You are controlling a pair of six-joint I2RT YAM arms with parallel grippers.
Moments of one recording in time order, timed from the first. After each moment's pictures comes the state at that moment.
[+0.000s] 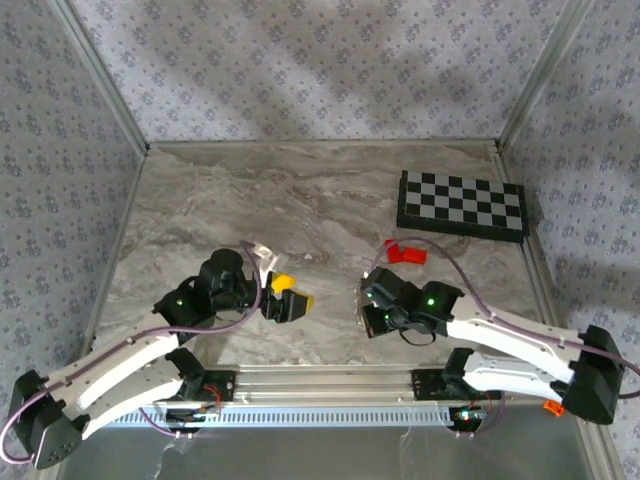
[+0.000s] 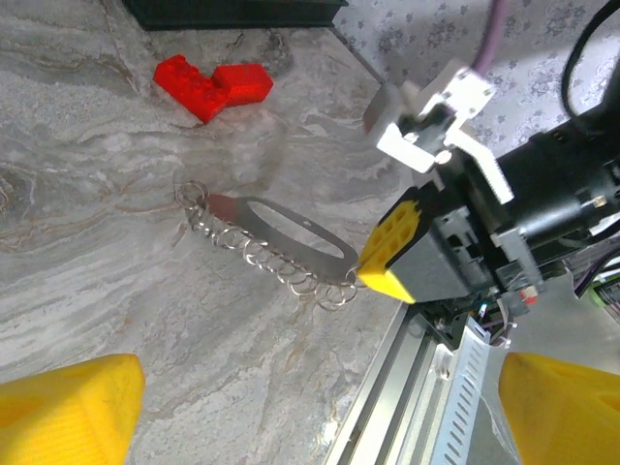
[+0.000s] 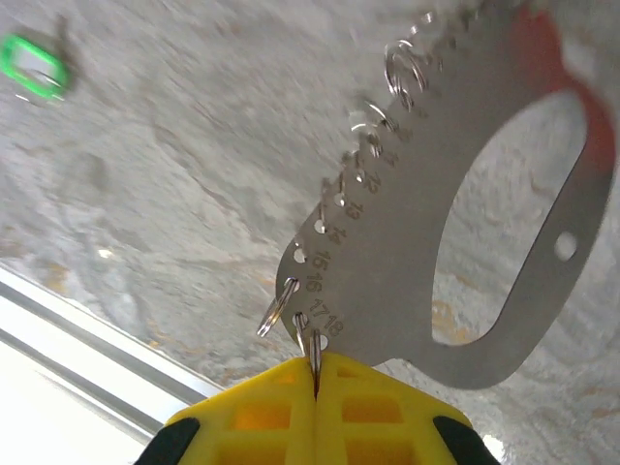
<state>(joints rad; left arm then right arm) -0.81 0.79 0.56 -0.20 0.46 -0.44 1.02 0.99 0.72 -0.79 0.01 0.63</state>
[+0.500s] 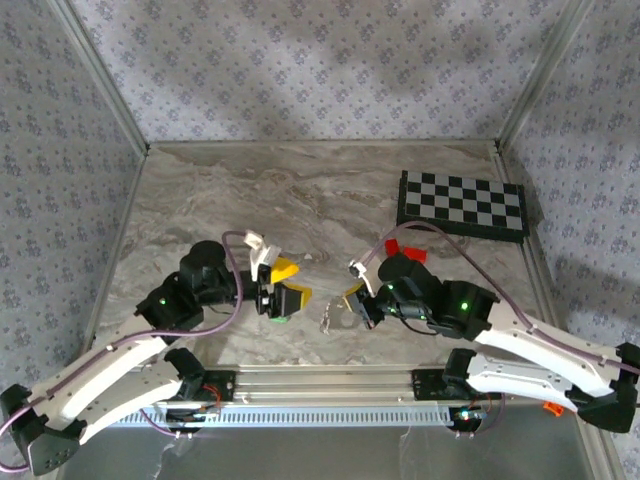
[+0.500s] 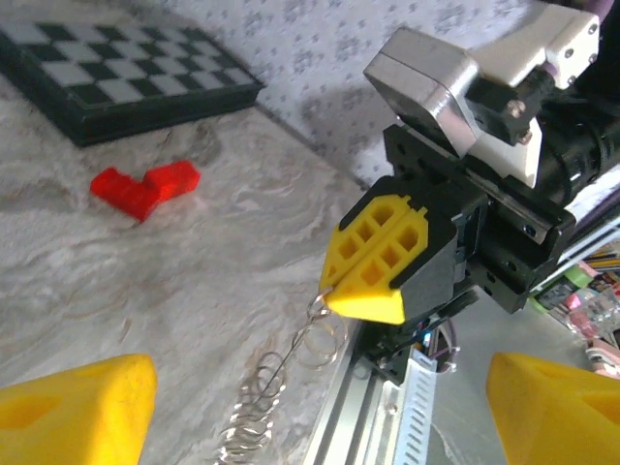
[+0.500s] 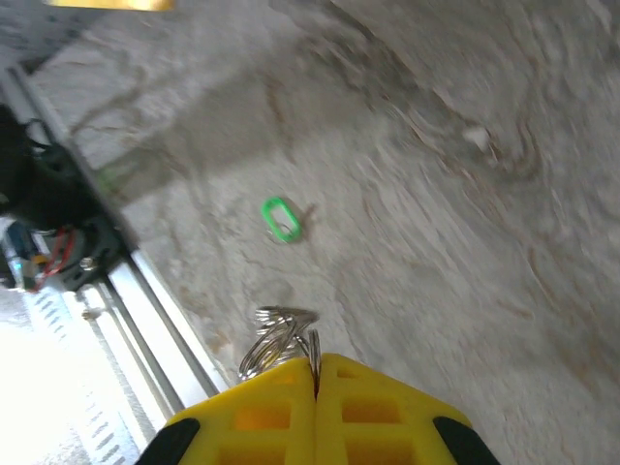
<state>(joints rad) -0.81 0.75 0.71 -0.22 0.54 -0.39 1.09 0.87 0.88 -0.65 -0.02 0.28</state>
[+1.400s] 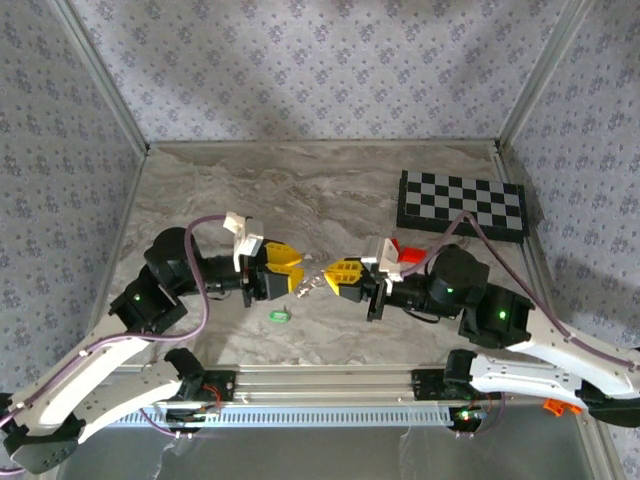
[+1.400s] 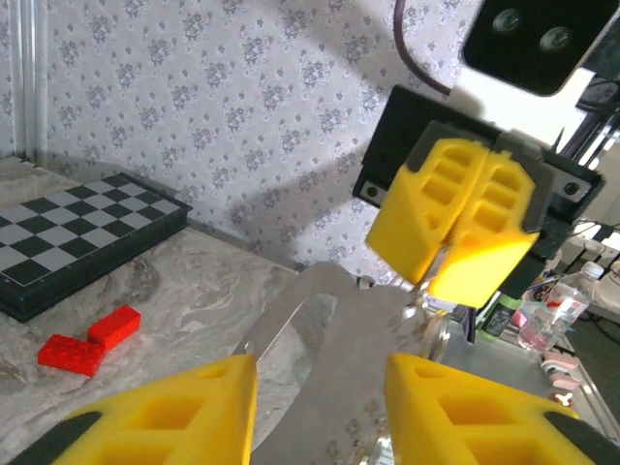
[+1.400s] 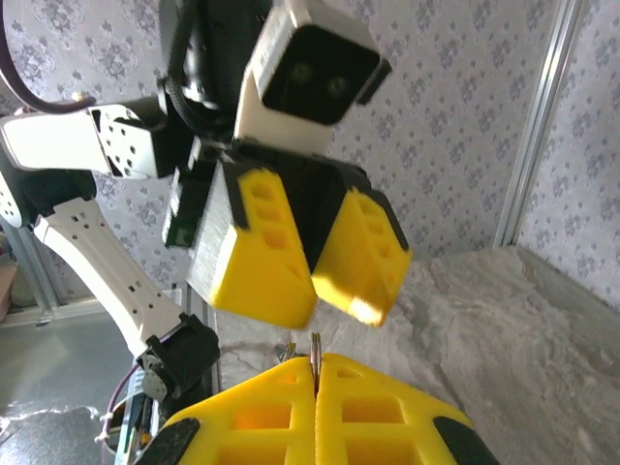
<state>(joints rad) -0.83 0.76 0.92 -0.20 0.62 -0.33 1.19 0.77 1.00 -0.23 -0.12 -0.03</state>
